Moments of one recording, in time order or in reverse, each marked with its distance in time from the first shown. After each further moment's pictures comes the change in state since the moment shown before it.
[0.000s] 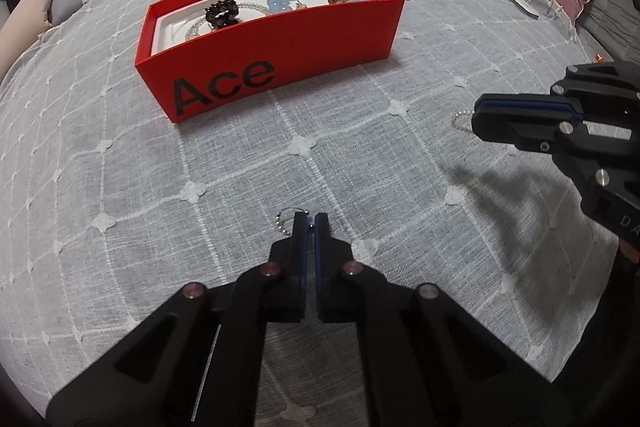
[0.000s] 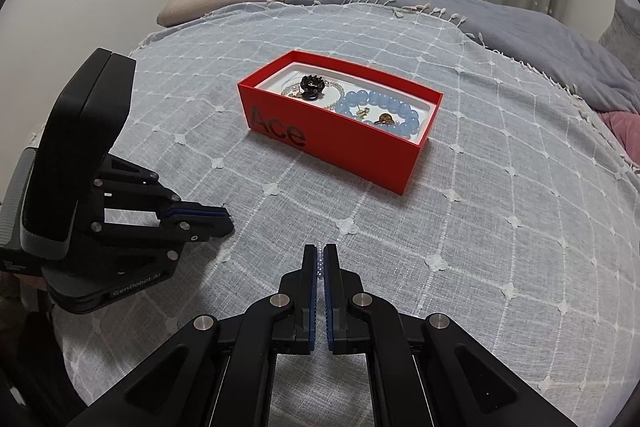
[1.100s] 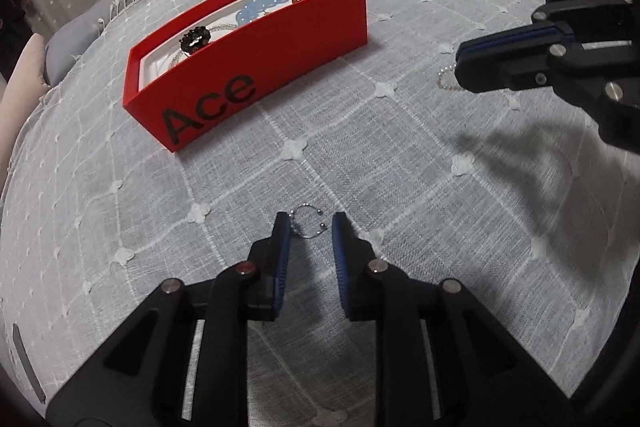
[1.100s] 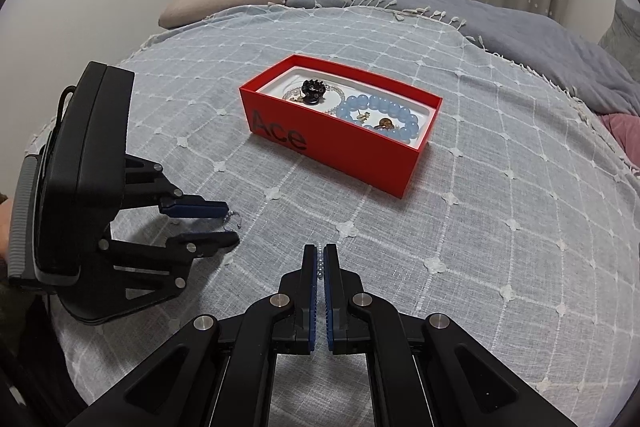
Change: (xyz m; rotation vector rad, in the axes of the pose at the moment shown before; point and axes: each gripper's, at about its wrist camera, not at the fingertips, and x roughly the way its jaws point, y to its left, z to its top) left arm 0.003 -0.024 -0.009 0.209 -0.032 0.108; right arm -0.003 0.000 0.001 -0.002 -0.008 0.000
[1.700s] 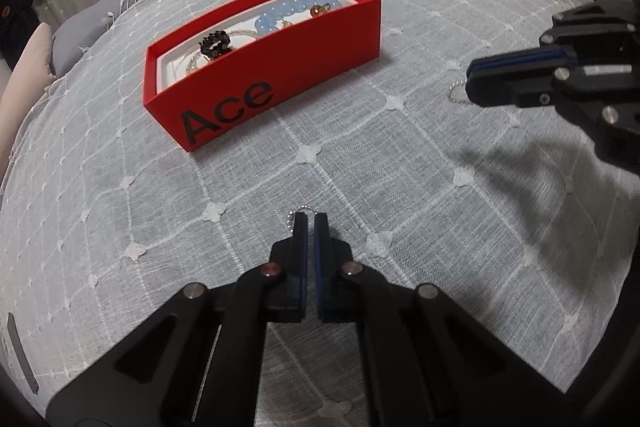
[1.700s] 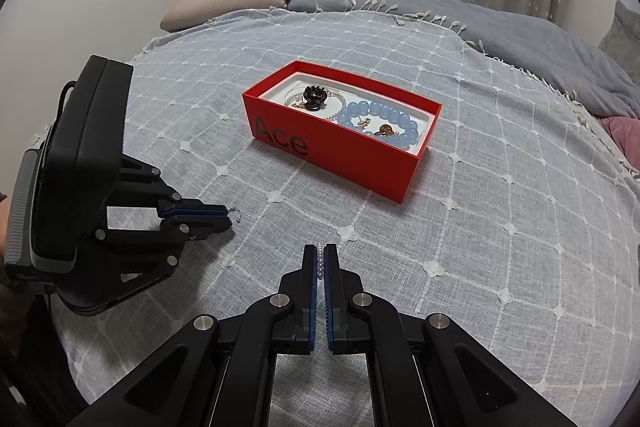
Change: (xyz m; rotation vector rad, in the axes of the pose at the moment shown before) left arm -0.011 0.010 0.003 -0.050 -0.020 -0.014; right arm -0.005 0.001 0.001 -0.003 -0.012 0.002
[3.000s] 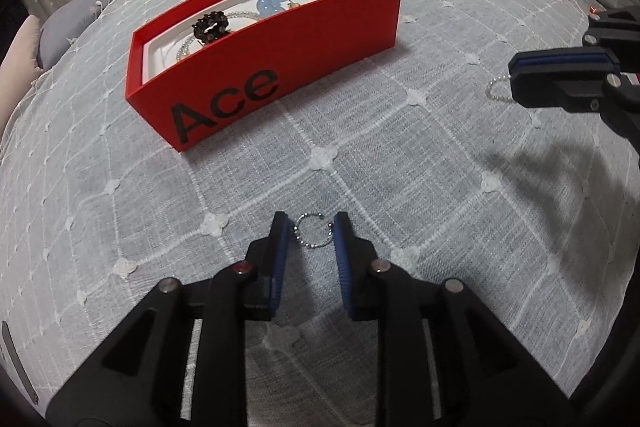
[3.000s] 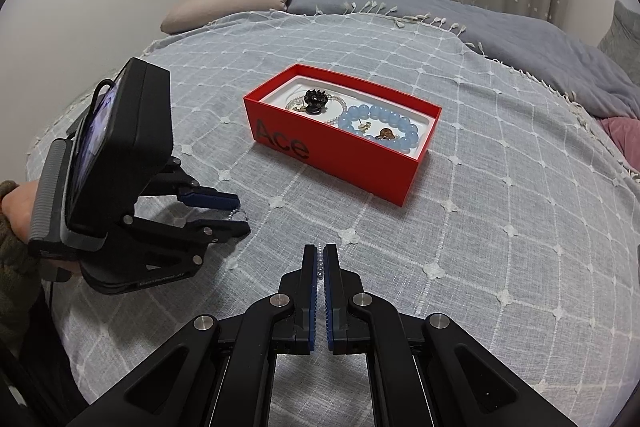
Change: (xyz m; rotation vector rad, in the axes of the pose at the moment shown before) left arm 0.024 0.010 0.006 0.008 0.044 -0.033; right arm -0.001 0.000 0.001 0.002 -0.009 0.001
